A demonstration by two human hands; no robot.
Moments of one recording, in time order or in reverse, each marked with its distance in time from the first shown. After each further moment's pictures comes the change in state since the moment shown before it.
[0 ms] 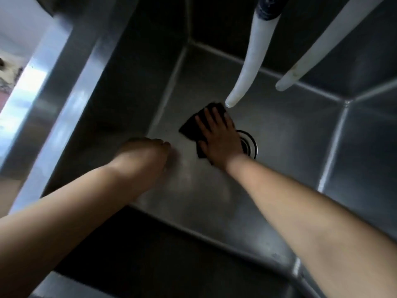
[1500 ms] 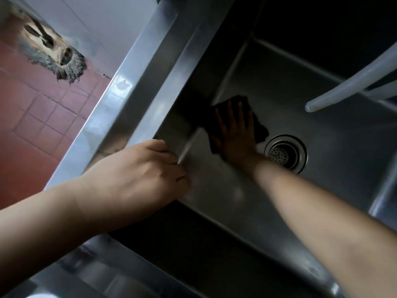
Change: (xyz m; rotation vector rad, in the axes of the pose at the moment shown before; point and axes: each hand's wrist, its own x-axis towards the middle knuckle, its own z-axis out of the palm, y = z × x) left_hand -0.099 -0.081 -0.003 0.110 0.392 0.599; right_hand 0.044 -0.081 -0.001 0.124 0.045 0.012
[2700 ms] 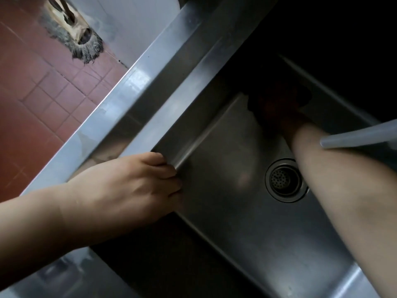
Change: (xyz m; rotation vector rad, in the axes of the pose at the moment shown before) left_hand 0.000 -0.002 0.007 -0.026 0.018 -0.051; right_hand 0.122 0.100 -0.047 0.162 0.151 0.028
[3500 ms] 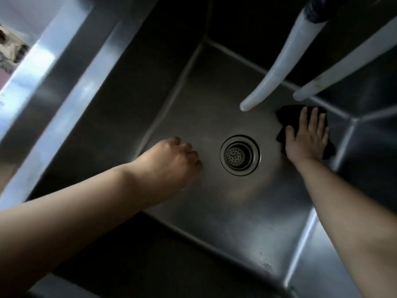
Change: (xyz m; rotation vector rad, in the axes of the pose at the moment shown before) left_hand 0.124 0.045 0.037 0.197 -0.121 0.023; right_hand -0.214 0.149 -0.029 -0.193 0.002 0.662
